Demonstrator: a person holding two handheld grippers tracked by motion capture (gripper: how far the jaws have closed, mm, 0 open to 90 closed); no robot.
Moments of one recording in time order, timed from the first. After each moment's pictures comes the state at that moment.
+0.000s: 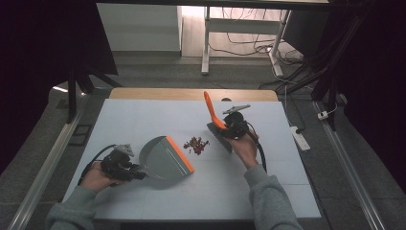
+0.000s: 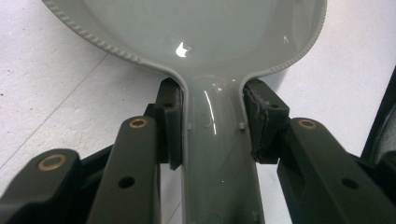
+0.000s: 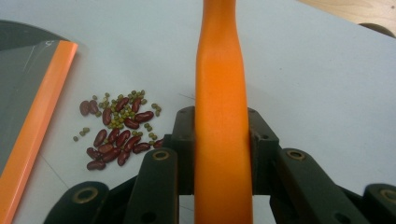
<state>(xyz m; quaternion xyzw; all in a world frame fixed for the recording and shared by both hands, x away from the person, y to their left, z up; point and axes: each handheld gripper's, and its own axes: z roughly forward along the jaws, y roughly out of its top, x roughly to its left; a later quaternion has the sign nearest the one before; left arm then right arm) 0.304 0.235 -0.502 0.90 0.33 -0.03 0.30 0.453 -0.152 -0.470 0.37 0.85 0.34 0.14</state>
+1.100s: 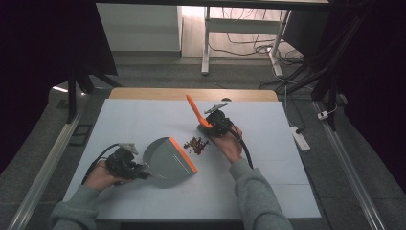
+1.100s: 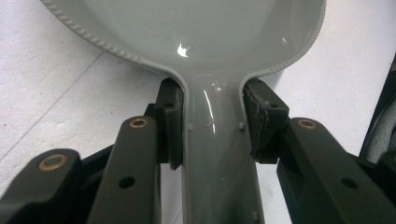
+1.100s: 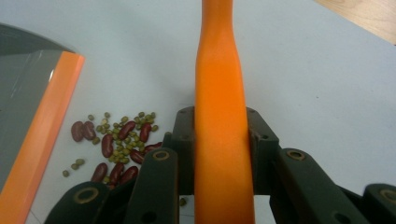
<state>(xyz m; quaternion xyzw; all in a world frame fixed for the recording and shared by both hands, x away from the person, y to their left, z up) 0.315 0.228 -0.508 0.89 0.33 -0.06 0.30 0.464 -0.098 -0.482 0.34 0.88 0.29 0.17</state>
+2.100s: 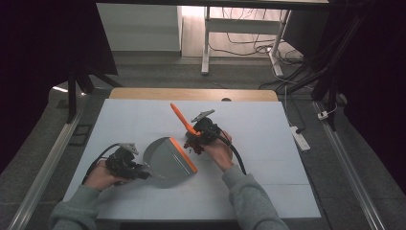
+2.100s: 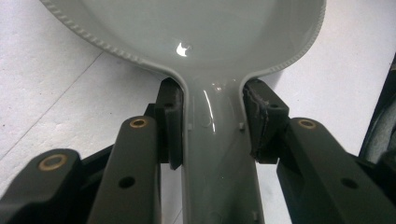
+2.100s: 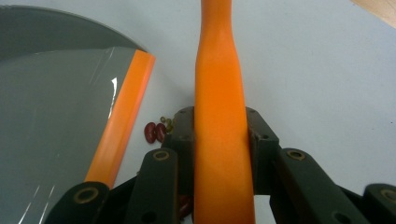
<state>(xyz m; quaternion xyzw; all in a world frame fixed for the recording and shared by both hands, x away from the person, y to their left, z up) 0.315 0.228 -0.508 0.89 0.33 -0.06 0.29 0.433 -0.063 -0.485 0.30 0.89 0.30 0.15</state>
